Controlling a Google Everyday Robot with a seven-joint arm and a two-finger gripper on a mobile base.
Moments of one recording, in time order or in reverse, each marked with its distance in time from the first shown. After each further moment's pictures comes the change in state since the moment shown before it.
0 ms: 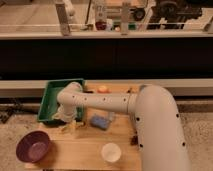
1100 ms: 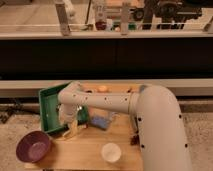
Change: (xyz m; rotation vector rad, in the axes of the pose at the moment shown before) arm 0.002 -0.002 -0.014 0.018 0.017 -0.015
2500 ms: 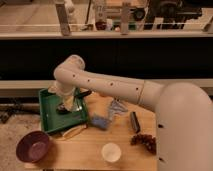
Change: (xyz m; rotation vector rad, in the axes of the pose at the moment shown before) arm 0.018 -0.048 -0.137 0.226 0.145 0.032
